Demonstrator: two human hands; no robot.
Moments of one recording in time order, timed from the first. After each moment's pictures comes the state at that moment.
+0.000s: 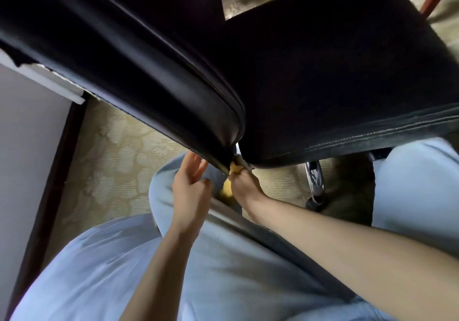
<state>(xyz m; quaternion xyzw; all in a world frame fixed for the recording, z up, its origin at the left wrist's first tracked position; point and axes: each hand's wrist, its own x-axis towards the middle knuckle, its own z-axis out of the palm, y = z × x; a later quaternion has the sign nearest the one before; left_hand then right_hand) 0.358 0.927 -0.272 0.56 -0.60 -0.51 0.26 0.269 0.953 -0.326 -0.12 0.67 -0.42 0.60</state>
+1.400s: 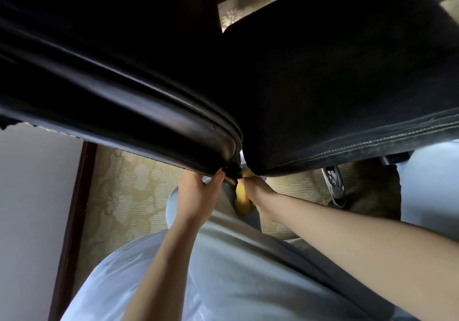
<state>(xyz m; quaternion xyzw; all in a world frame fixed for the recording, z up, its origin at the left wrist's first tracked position) 0.360 0.874 -0.277 0.56 -0.76 -0.31 0.11 0.261 0.920 -0.353 -0.06 0.64 -0.34 0.68</state>
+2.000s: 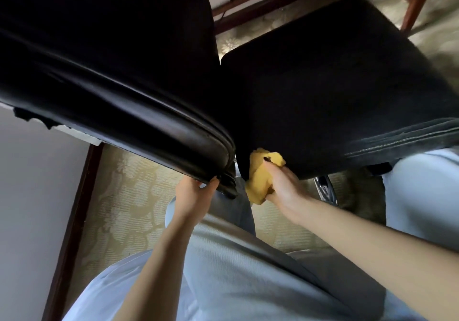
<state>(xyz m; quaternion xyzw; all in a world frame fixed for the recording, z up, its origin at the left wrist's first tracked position) 0.351 0.878 -0.267 0.59 -0.74 -0.30 0.10 0.210 0.968 -0.304 -0.03 0.56 -0.56 0.61</state>
